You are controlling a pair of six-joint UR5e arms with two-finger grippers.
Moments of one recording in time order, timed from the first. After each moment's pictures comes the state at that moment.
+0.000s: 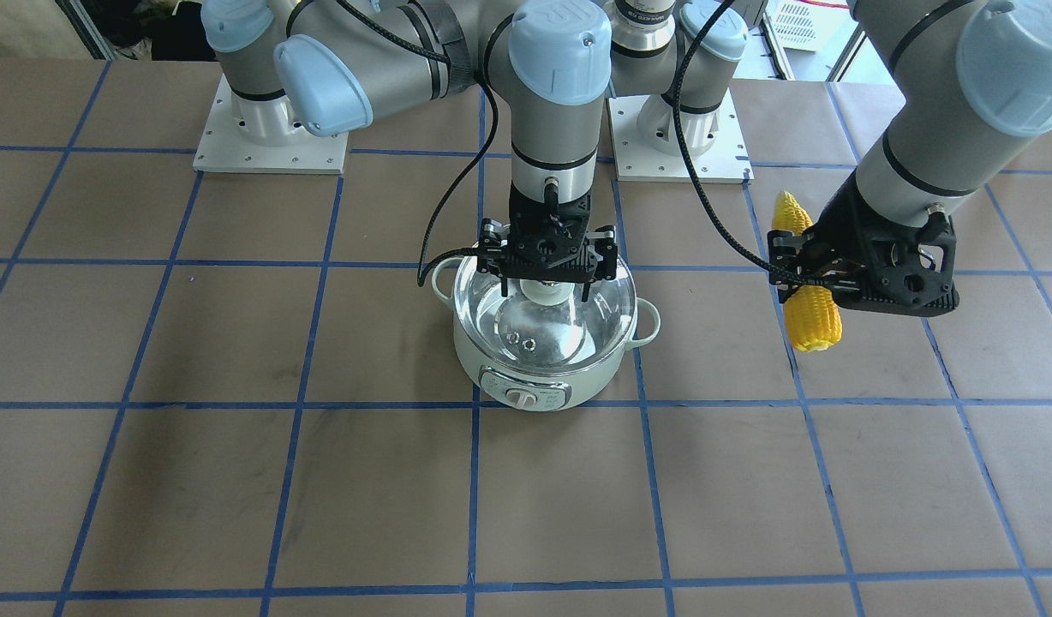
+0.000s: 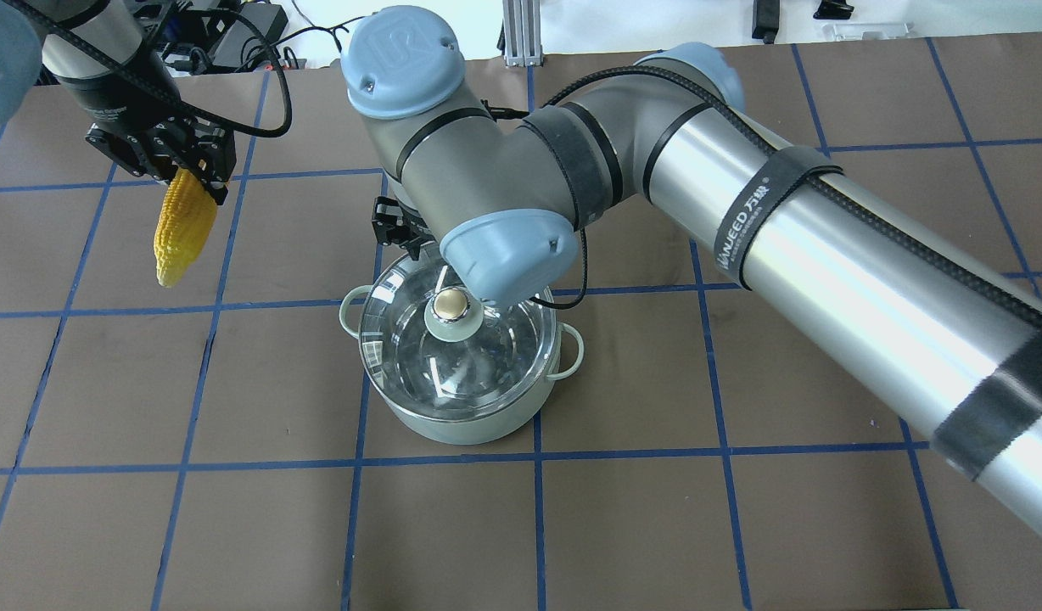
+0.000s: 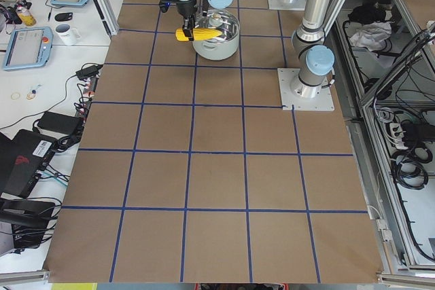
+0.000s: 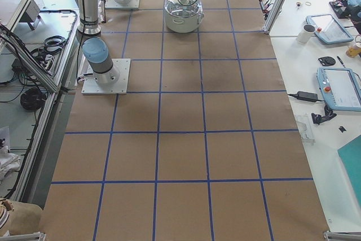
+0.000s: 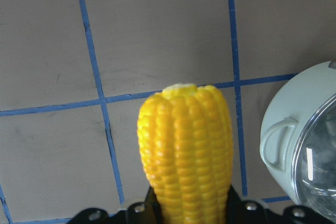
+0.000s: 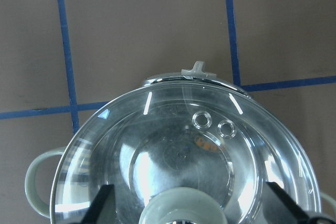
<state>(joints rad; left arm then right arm) -1.42 -1.71 -1.49 -1.58 1.62 0.27 2.11 -1.21 1.46 -1.94 -1.59 0.64</state>
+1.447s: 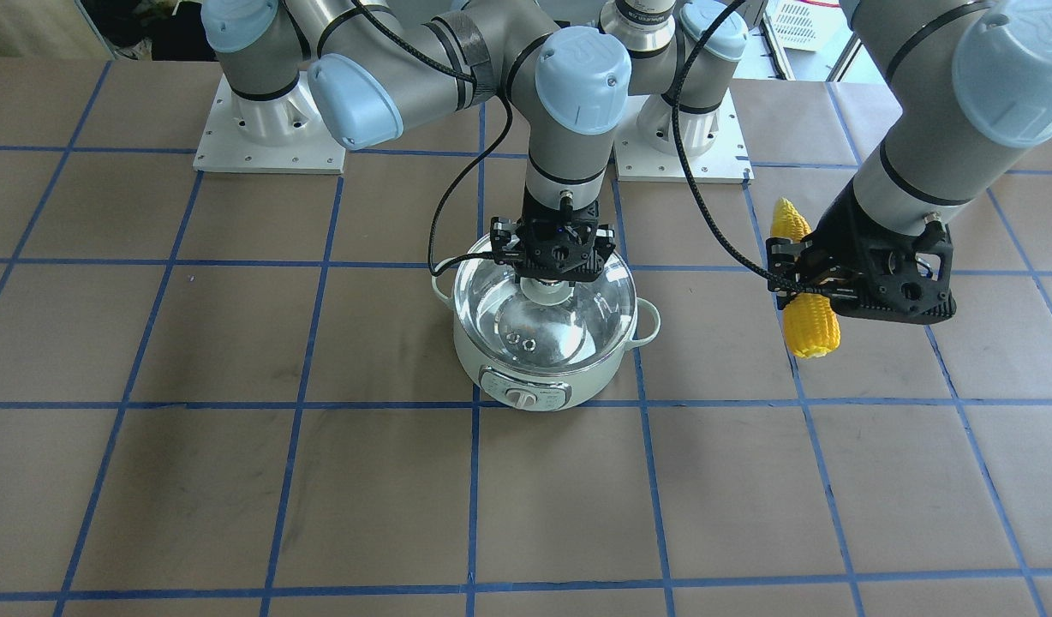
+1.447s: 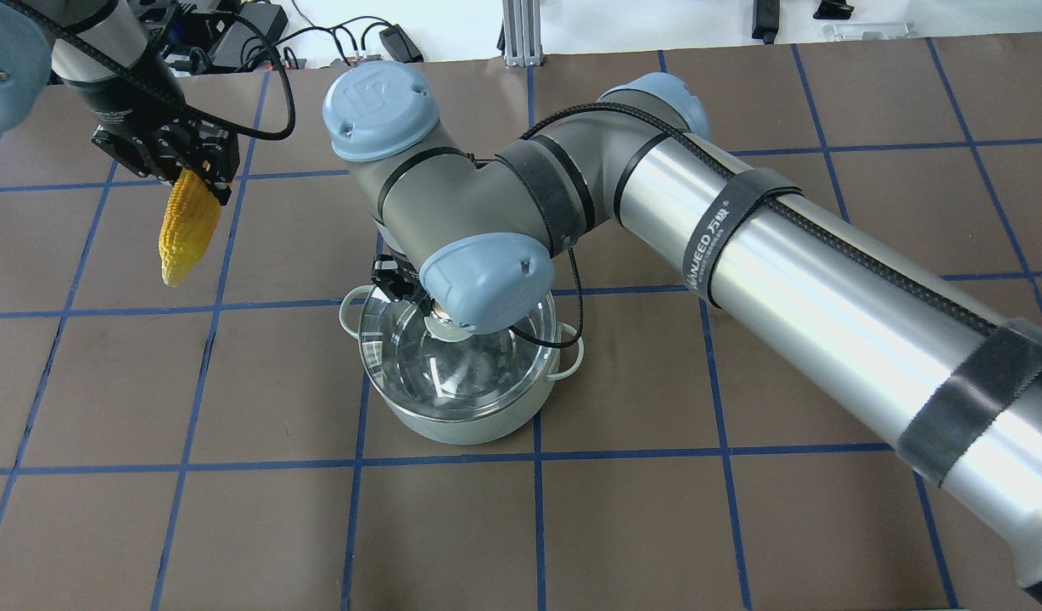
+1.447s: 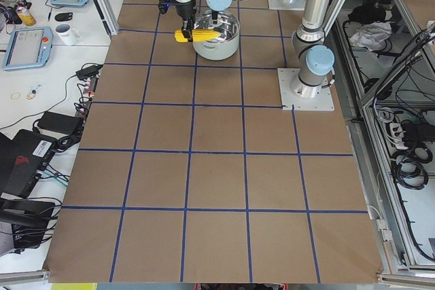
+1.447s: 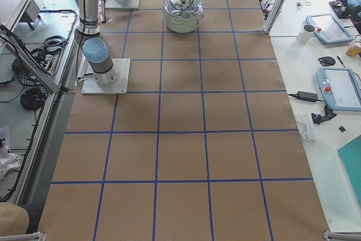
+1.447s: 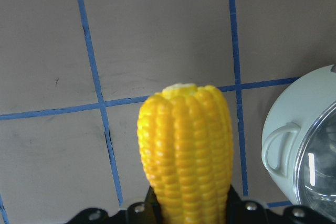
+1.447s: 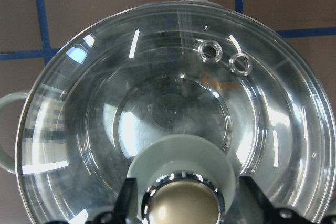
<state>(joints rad) -1.42 -1.72 -1.50 -1.56 1.62 0.27 2.15 -1.19 1.48 -1.84 -1.57 0.64</state>
